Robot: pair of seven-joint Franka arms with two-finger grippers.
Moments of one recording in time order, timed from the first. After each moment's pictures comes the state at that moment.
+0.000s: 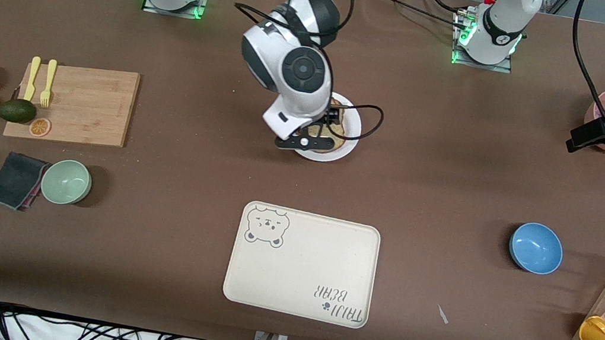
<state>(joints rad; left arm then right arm) -0.01 0.04 -0.03 -1.51 -0.01 1.48 -0.29 0.53 0.66 0.31 -1.27 -0.02 1.78 0.69</state>
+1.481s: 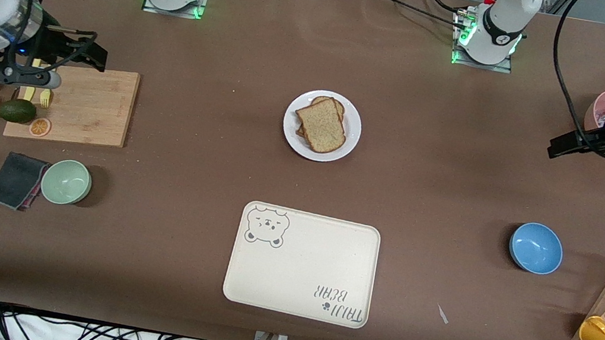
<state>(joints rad) -0.02 0.06 -0.04 -1.63 -0.01 1.55 -0.30 0.09 0.05 0.04 -1.65 -0.01 1.51 0.08</state>
